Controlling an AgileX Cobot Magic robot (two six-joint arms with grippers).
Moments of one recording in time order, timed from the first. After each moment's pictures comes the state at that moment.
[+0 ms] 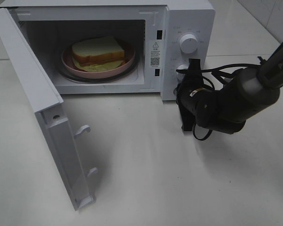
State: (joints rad) left arm 0.07 0.00 -0.52 -0.15 1.09 0.11; right arm 0.51 2.12 -0.89 0.63 -0.82 1.37
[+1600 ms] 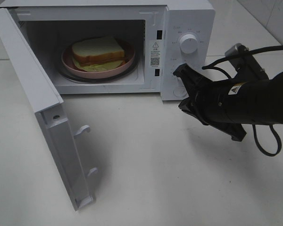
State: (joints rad) left arm 0.07 0.00 -0.52 -0.15 1.09 0.11; right arm 0.56 1.54 -0.59 0.51 -0.26 0.57
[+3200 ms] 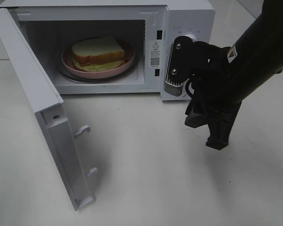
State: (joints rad) left arm 0.07 0.00 -0.52 -0.15 1.09 0.11; right arm 0.56 1.50 -0.95 0.09 0.64 -0.87
